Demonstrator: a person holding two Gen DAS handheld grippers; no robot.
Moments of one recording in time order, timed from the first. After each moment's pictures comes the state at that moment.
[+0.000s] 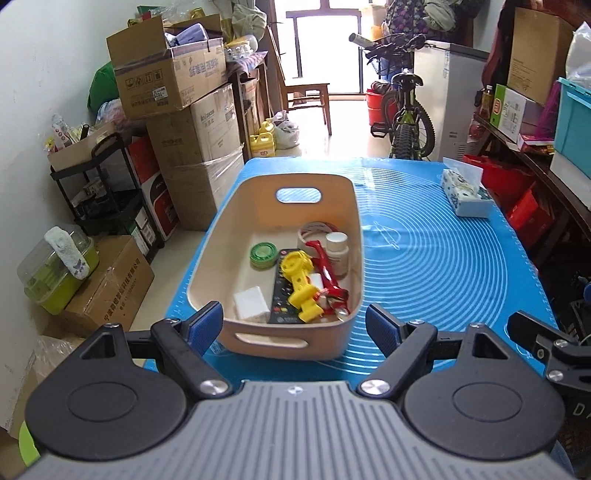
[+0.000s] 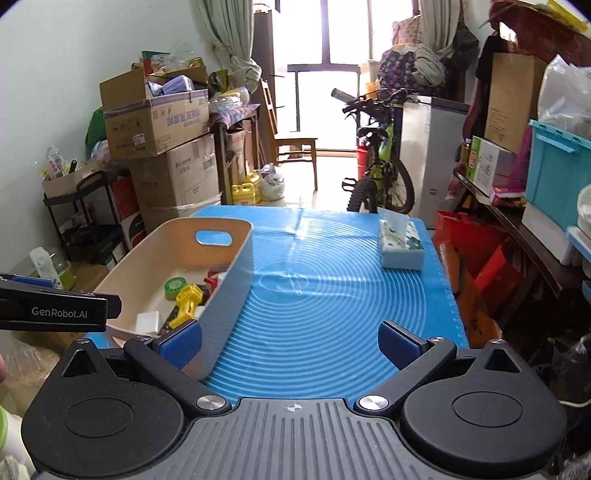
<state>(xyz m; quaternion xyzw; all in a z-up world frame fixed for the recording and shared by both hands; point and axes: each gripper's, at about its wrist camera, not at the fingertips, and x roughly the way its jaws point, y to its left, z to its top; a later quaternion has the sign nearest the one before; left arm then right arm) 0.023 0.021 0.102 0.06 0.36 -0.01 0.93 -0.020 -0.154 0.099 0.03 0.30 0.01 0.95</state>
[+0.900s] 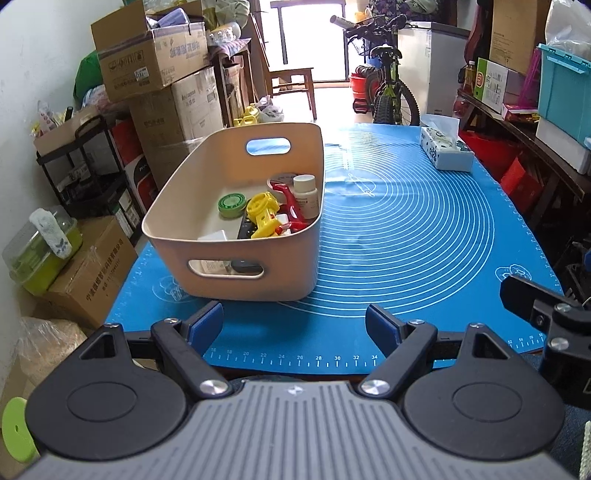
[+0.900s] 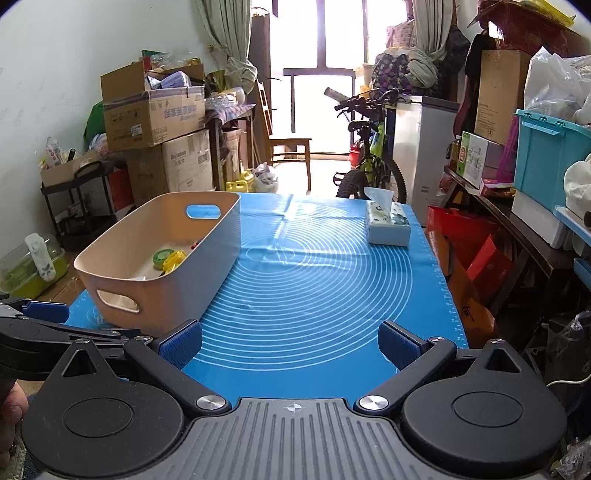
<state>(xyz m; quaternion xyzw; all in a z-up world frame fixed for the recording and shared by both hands) -0.012 0.000 0.037 0.07 0.37 -0.02 0.92 -0.059 -0.159 0.046 0.02 0.29 0.00 0.96</state>
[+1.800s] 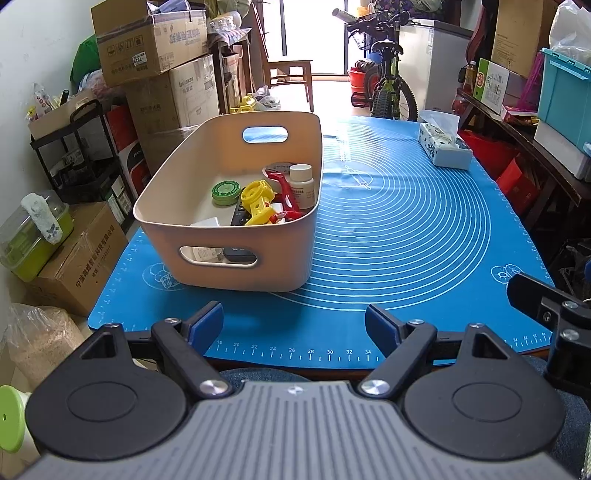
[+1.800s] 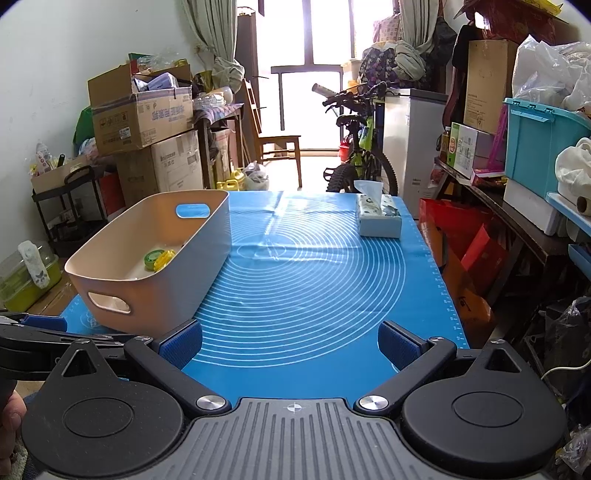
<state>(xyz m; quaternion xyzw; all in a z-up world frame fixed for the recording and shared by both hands) -0.009 0.003 0.032 0.05 0.39 -0.03 0.92 -0.059 -0.161 0.041 0.03 0.29 -0.02 0.96</state>
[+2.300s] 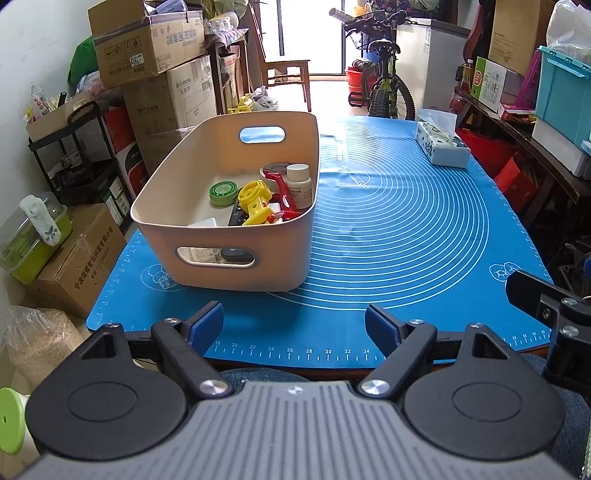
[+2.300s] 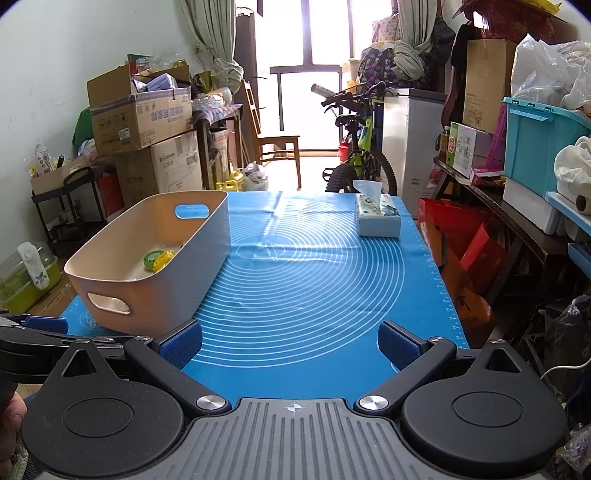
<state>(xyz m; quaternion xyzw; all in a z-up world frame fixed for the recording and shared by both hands) -0.008 0.001 0.031 0.05 0.39 -0.03 0.92 -0.059 -0.161 0.040 0.04 0.29 -0.02 0.96</state>
